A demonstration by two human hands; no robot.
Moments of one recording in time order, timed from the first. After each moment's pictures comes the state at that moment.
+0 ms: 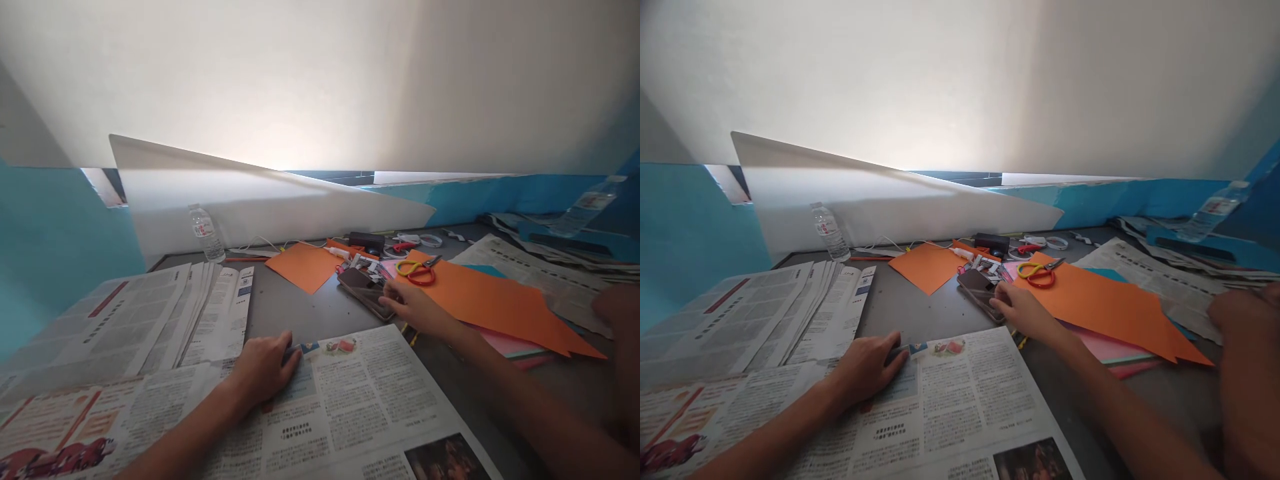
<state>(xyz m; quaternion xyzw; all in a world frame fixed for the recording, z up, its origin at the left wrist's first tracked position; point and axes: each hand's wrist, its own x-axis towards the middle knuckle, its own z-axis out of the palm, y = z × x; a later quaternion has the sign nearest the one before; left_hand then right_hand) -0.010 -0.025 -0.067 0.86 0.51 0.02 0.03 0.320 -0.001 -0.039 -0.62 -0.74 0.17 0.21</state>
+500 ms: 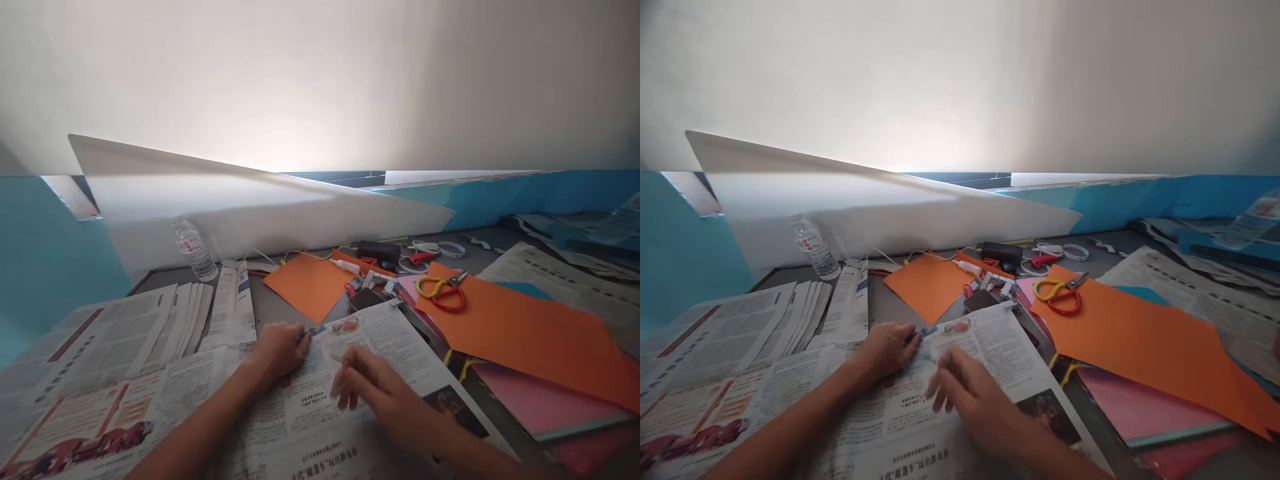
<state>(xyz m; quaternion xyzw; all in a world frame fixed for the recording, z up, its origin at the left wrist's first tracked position) 0.012 0.085 -0.071 0.86 0.50 0.01 0.02 0.213 -0.015 -0.049 -0.41 -0.64 0.54 0.37</state>
